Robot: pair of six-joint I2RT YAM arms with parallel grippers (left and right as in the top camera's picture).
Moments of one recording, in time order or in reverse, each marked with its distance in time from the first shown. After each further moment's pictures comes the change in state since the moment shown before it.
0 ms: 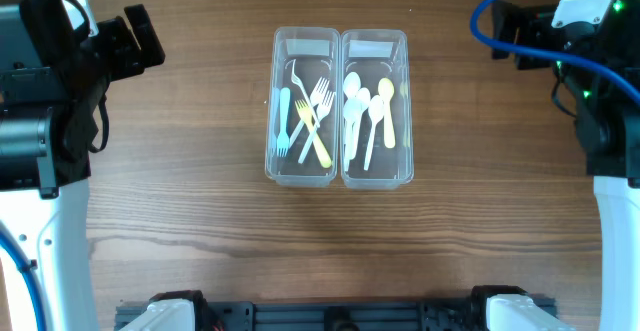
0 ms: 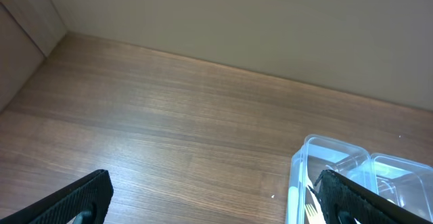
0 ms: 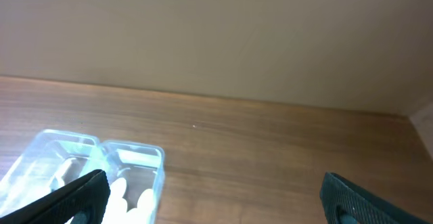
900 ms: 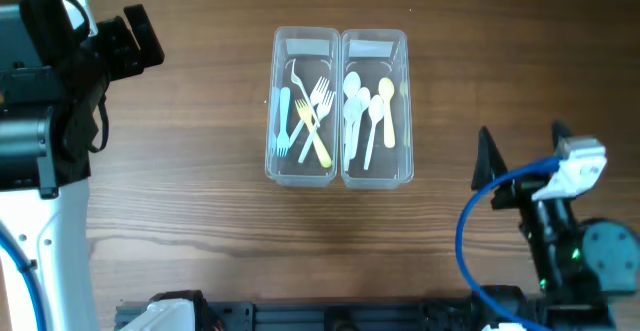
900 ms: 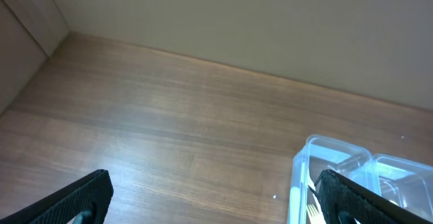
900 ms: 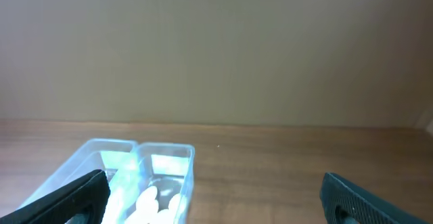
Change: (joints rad) left arm 0.000 0.000 0.000 -0.004 -0.007 0.000; right arm 0.000 -0.946 -0.969 0.405 -0.025 0.147
